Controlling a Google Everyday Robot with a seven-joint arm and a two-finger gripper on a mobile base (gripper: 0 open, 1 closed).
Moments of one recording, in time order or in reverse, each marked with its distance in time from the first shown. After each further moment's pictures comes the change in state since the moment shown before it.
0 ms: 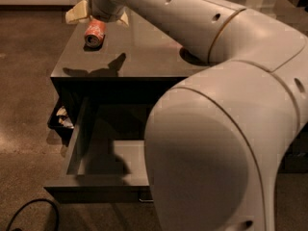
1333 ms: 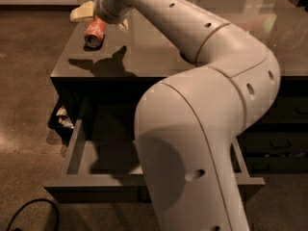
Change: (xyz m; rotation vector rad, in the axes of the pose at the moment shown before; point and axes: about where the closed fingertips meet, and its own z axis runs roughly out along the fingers) arm -0.008 -0.018 0.042 -0.093 0.043 0.130
